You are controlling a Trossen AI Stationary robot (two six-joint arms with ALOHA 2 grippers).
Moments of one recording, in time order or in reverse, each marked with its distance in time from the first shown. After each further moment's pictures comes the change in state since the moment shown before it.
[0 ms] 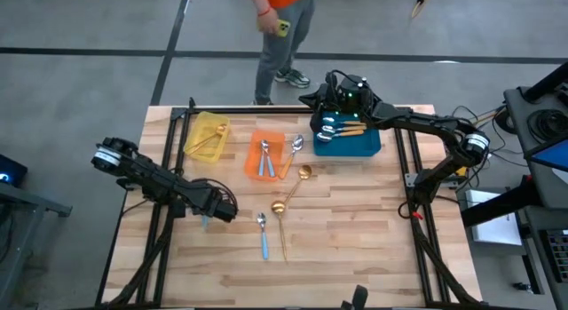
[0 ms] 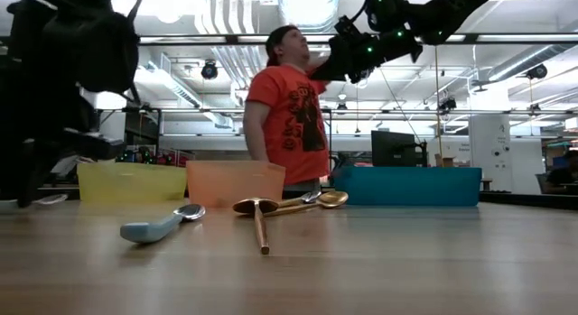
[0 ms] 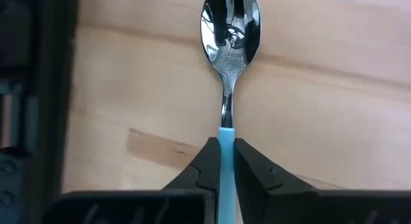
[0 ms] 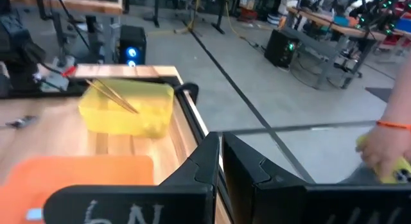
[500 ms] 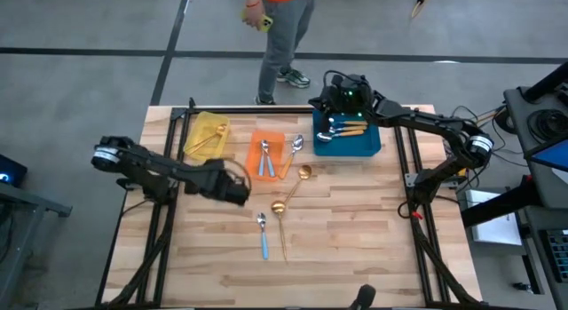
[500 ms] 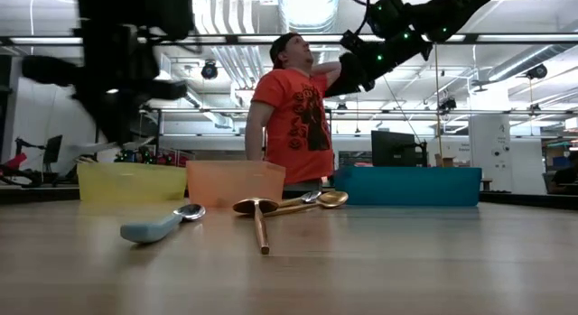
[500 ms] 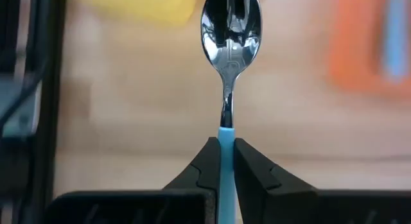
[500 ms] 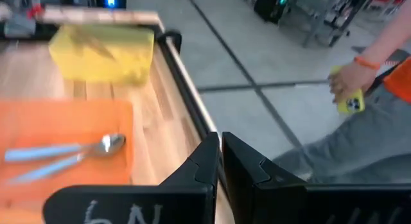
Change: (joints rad) left arm 0.144 -0.018 0.279 -0.199 -0.319 0.311; right arm -0.026 -0.035 0.000 -0.225 0.064 -0.069
